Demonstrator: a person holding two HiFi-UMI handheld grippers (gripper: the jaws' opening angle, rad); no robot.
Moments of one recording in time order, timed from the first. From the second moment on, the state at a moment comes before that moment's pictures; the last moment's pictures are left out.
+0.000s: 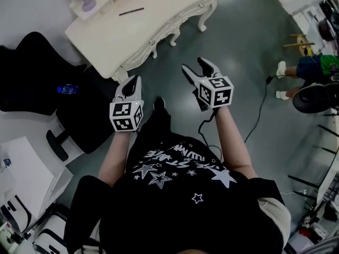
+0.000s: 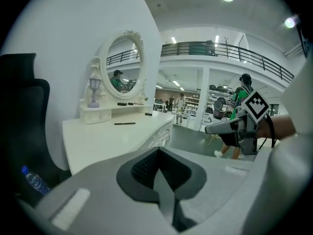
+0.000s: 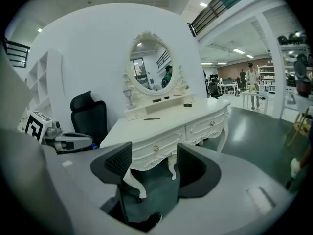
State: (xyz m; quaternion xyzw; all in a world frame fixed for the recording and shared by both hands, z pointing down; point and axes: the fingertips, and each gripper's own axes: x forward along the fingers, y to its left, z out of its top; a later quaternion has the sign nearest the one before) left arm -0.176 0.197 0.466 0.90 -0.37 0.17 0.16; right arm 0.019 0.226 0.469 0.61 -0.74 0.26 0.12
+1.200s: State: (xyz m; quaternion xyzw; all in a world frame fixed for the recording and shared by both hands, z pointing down) left arm -0.208 -0.016 0.477 0.79 -0.55 0.16 0.20; right arm -0.030 -0.085 0.484 0.43 -0.85 0.21 0.22
